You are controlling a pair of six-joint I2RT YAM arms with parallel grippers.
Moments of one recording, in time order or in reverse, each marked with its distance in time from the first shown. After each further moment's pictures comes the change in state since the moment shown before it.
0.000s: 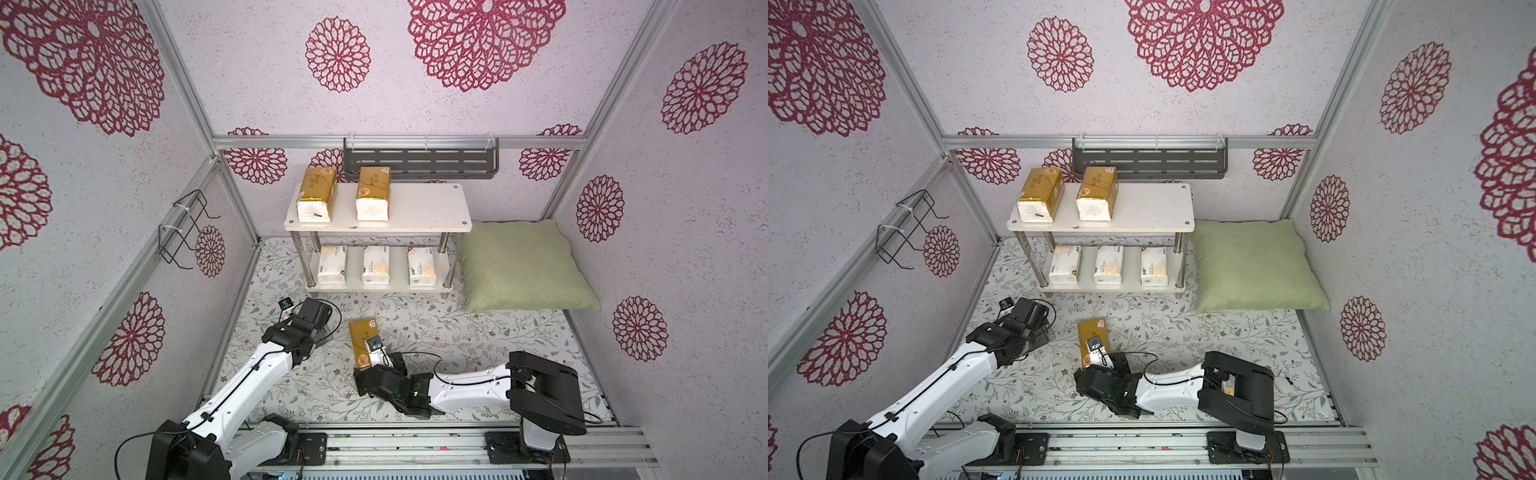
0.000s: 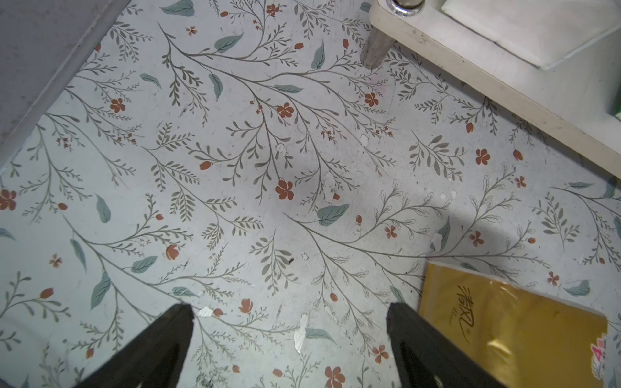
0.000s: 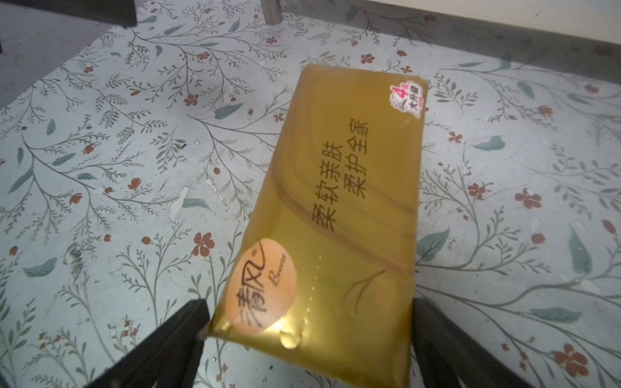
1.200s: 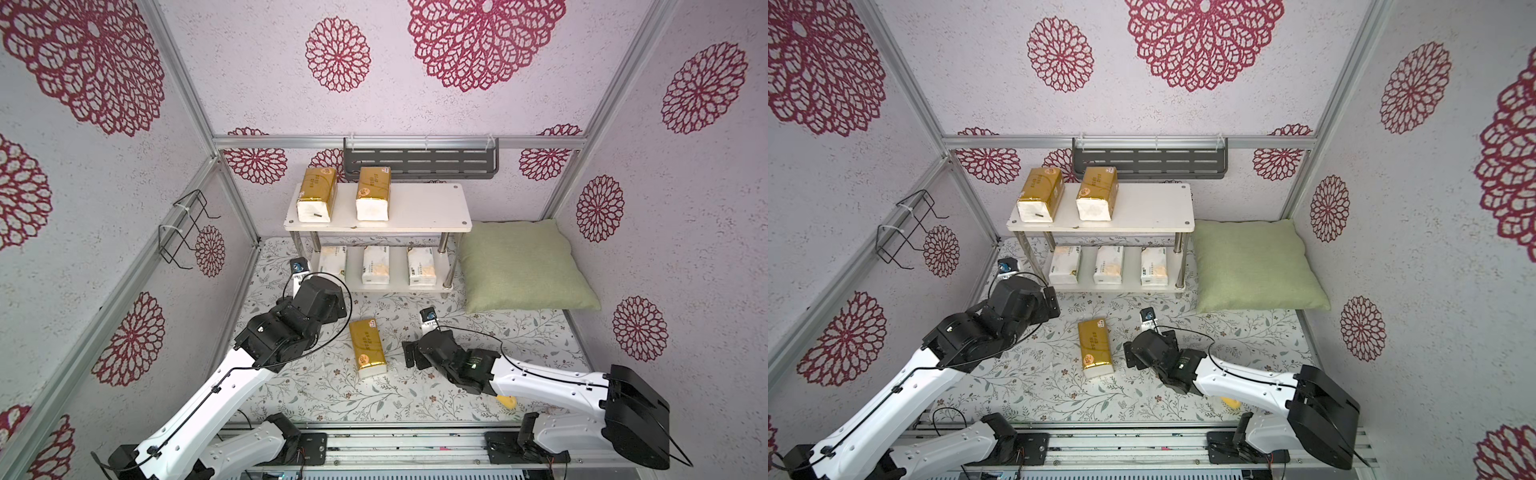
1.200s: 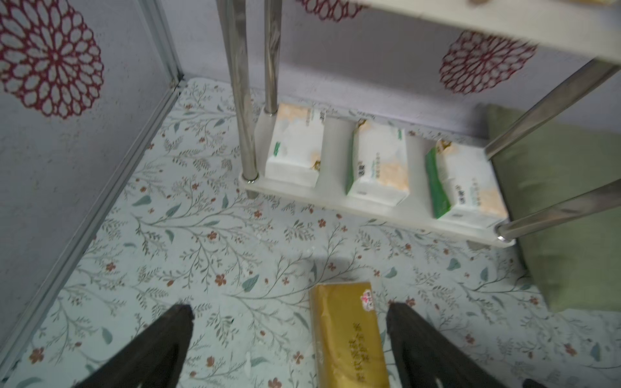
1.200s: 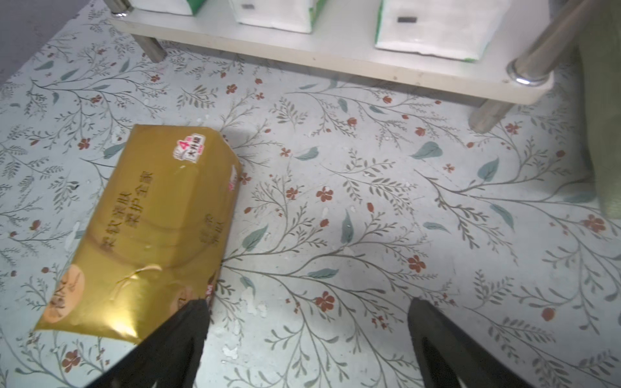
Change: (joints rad) left arm -0.270 -0.081 0.375 -0.163 -0.181 0.152; right arm -0.242 -0.454 -0.198 -0.256 -0.118 -0.059
